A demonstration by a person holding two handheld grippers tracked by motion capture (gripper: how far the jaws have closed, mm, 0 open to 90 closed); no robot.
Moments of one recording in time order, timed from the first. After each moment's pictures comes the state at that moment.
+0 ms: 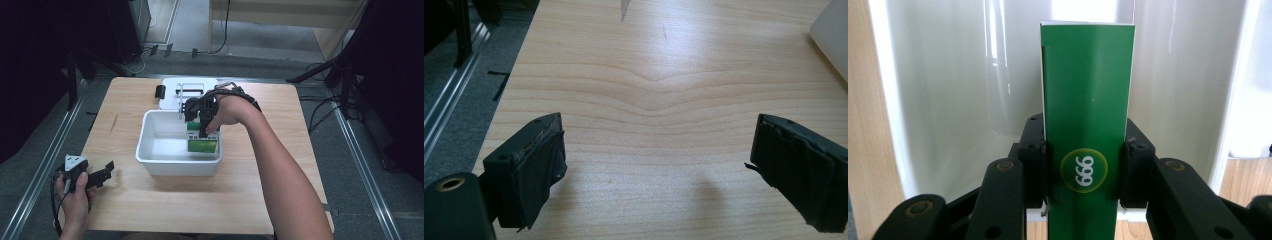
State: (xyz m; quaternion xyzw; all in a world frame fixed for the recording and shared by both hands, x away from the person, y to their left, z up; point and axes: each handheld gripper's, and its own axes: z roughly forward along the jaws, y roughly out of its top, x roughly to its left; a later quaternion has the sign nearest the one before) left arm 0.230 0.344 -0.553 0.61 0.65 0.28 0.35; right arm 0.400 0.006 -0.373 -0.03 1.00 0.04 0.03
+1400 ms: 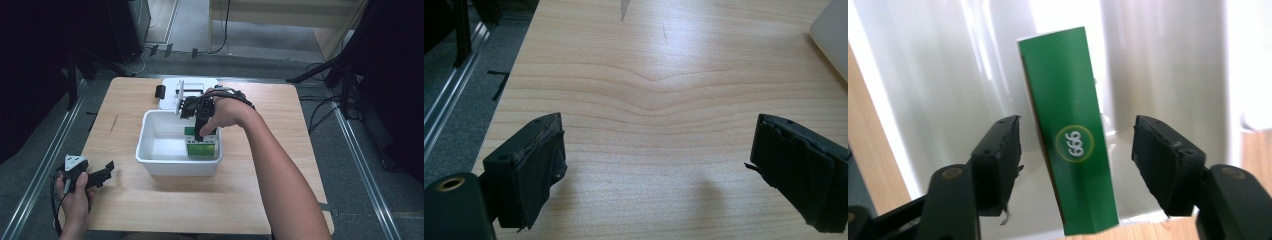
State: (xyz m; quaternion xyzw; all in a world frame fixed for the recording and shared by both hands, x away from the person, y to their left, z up) left arm 0.231 0.345 -0.553 0.61 0.65 0.28 0.35; right arm 0.400 0.012 -0.375 0.08 1.00 0.05 0.03
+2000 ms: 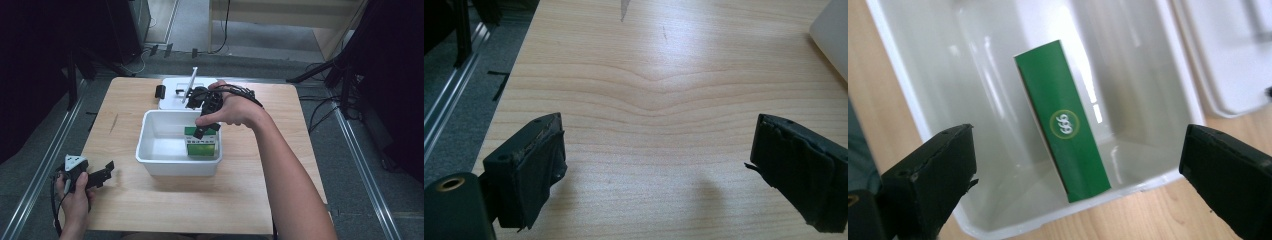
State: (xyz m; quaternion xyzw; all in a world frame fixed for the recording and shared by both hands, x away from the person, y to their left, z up) left arm 0.231 0.345 -0.553 0.61 0.65 0.28 0.35; right arm 0.397 -0.011 -0.348 0.15 0.98 0.12 0.03
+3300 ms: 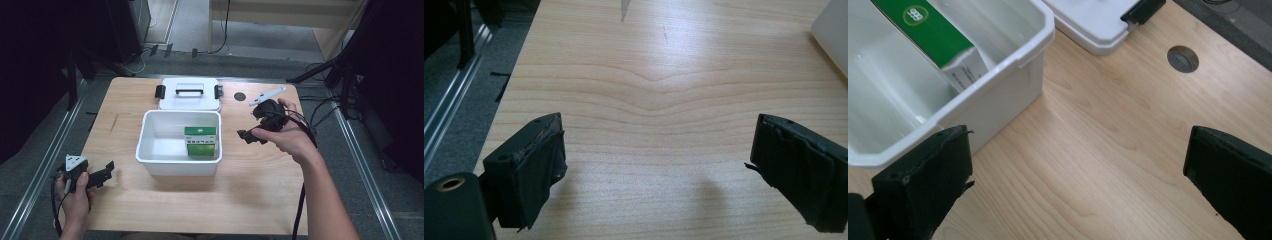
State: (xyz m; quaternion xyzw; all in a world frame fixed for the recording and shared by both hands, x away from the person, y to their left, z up) left arm 0.230 0.343 -0.553 0.61 0.65 0.28 0.35; right arm 0.362 -0.165 -0.371 0.34 0.88 0.29 0.15
